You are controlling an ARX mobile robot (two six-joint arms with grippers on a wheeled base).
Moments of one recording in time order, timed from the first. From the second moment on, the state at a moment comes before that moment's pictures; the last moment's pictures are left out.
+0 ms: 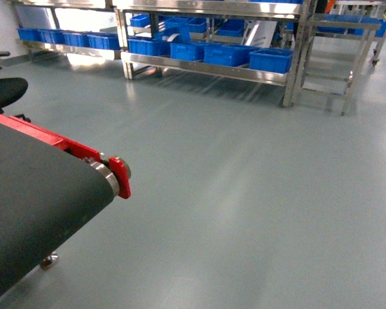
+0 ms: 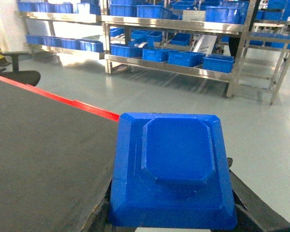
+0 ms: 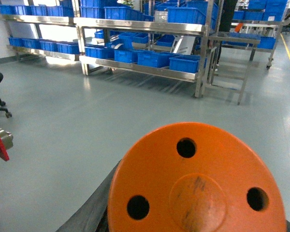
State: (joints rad) left arm 0.00 0.01 0.02 -0.01 0.00 0.00; right arm 0.00 0.00 0.01 -0.01 0.00 0.00
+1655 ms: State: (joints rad) left arm 0.00 0.01 0.02 0.00 0.00 0.00; right arm 0.00 0.00 0.01 0.00 0.00 0.00
